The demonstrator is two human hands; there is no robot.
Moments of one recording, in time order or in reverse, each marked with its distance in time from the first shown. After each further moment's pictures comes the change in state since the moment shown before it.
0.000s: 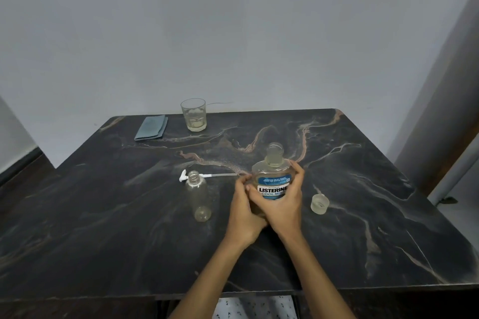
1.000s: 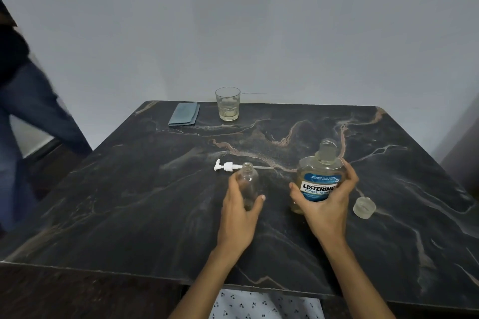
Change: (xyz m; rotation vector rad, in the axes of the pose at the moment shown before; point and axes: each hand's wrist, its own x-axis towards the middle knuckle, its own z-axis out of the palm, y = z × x) left_hand -0.014 -0.027 -0.070 0.216 0.255 0.032; right_hand -0.005 0.017 0.005 -0.059 0.031 -0.065
